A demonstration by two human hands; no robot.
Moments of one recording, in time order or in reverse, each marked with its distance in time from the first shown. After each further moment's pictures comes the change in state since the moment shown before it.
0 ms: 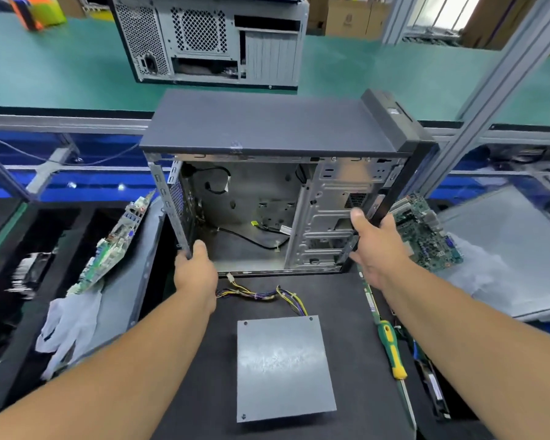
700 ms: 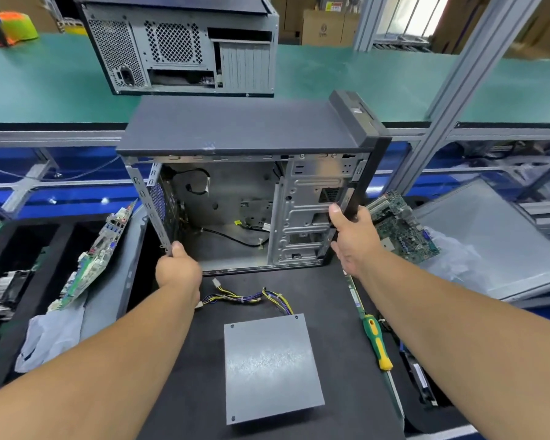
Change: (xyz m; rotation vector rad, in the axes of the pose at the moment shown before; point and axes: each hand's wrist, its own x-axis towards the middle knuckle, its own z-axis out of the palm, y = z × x) left_hand 0.021 0.005 0.016 0.209 0.096 0.019; right_hand 0.013 0.001 0.001 0.074 -0.024 -0.031
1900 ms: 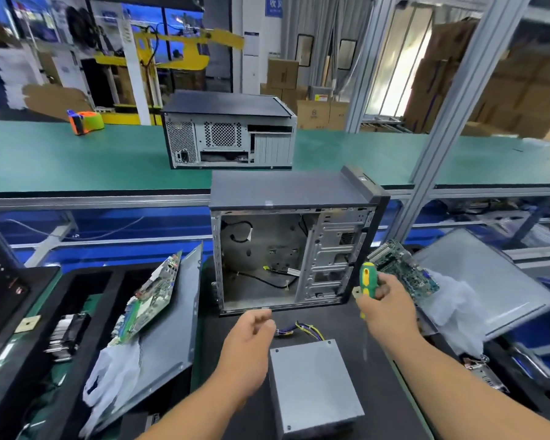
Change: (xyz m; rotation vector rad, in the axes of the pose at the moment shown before) left_hand -0.130 -0.032 -0.133 -0.052 -0.694 0.446; right_hand -0.156 0.006 -0.014 -0.375 0.203 -0.347
